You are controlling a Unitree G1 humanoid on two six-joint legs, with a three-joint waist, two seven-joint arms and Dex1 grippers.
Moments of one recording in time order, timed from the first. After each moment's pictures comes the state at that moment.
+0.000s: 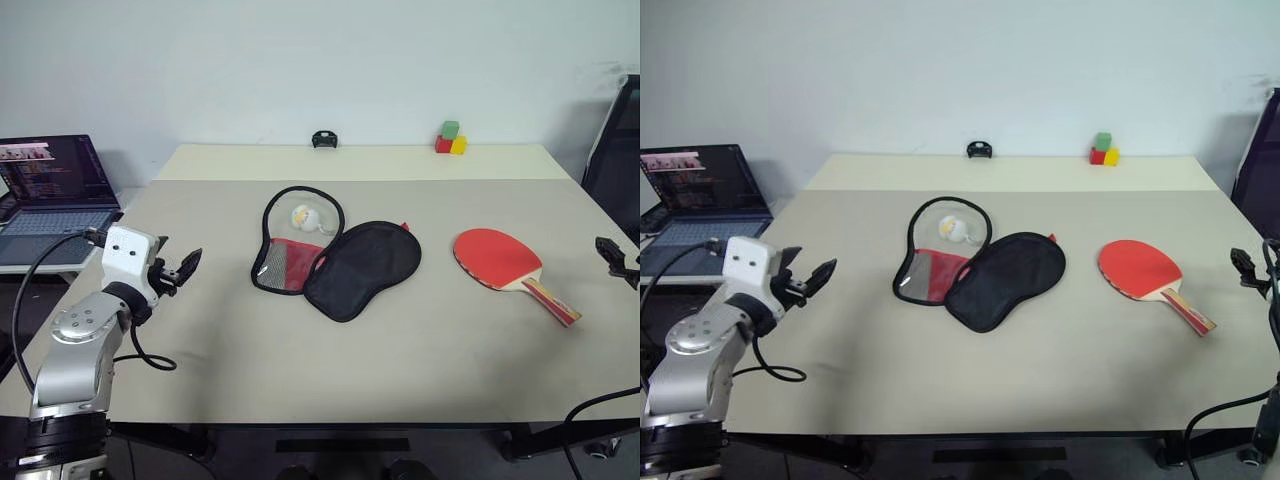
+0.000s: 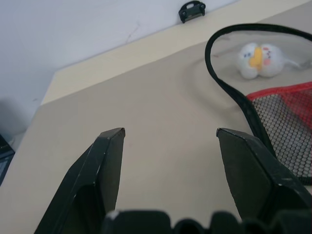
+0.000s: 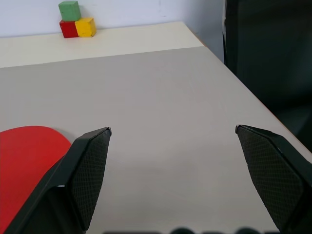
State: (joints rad) left arm -0.25 0.67 0.33 0.01 -0.25 0.30 -0.48; right arm -0.75 -0.91 -0.43 1.16 0.29 0.02 0.61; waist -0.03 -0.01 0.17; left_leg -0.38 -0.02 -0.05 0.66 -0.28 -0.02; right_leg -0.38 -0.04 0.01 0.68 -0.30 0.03
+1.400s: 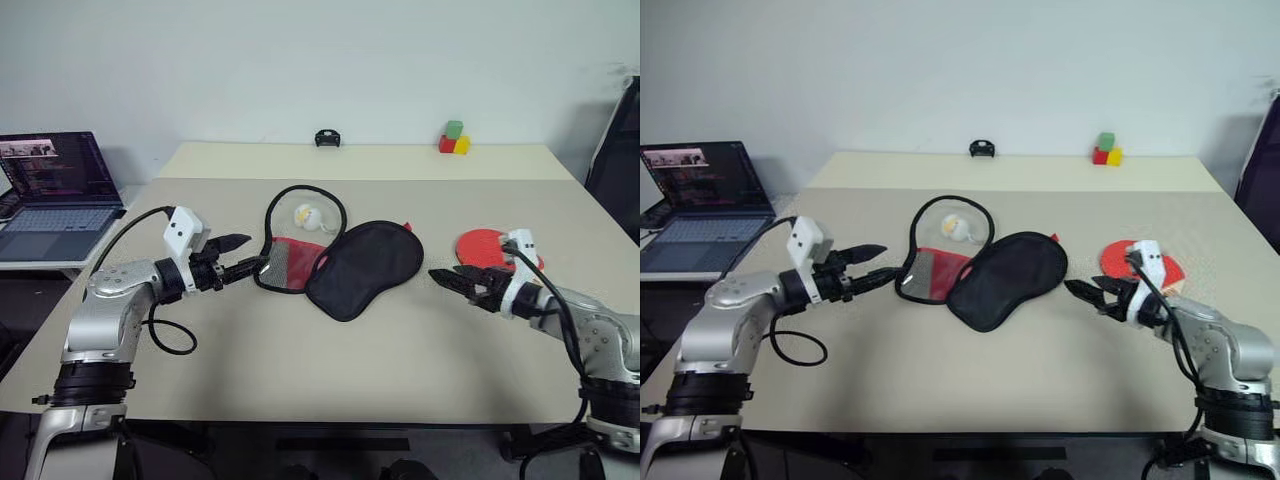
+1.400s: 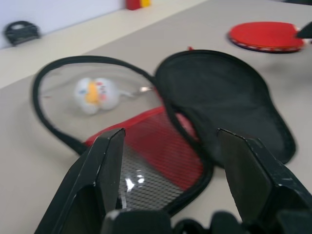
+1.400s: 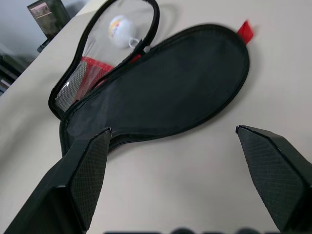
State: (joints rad) left arm -0.50 0.72 0.14 0.16 -0.39 0.36 -1.04; right arm -0.45 -0.49 -0.27 -0.13 0.70 1.11 0.46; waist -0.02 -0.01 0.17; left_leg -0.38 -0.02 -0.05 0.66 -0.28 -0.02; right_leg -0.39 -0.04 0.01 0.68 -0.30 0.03
